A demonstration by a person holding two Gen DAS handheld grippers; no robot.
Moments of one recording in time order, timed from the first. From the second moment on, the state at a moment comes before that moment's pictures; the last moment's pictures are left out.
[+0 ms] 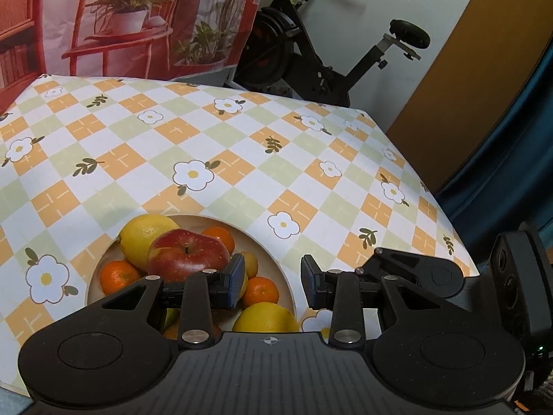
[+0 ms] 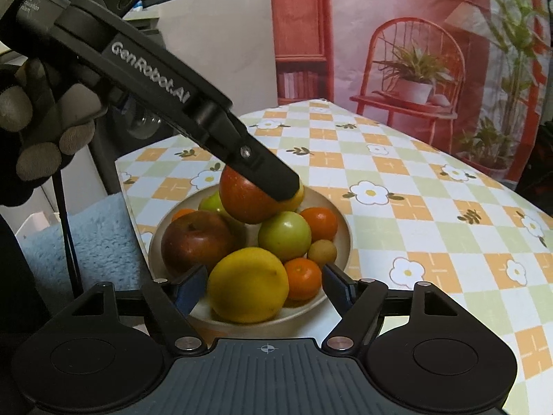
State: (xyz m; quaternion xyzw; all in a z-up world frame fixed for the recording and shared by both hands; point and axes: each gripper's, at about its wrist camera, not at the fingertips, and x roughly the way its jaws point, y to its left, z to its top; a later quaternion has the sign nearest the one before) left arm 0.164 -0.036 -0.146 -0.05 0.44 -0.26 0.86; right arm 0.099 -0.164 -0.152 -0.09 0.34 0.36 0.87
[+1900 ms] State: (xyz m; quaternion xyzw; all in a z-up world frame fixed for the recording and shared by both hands) left arm 0.019 0.003 -0.022 0.04 0.21 -0.08 0.97; right arm -0.007 -0.189 0.007 0.04 0.20 0.07 0.98
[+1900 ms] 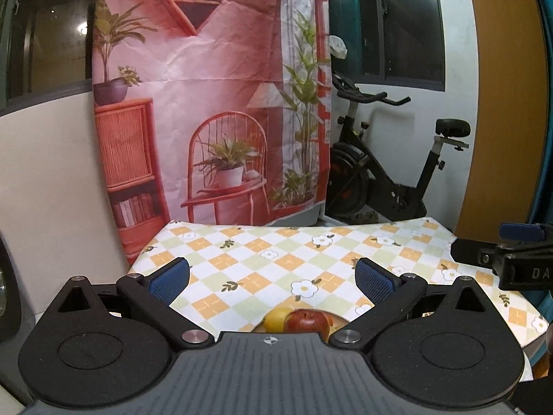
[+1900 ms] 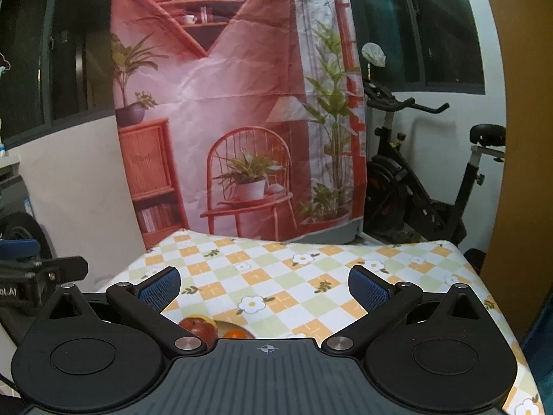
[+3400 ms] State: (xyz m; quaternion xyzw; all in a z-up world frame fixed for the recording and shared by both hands) left arm 0.005 0.002 -0.019 0.03 0.18 -0.08 0.98; right arm -0.006 -0.187 0.003 0.04 0.21 0.06 0.97
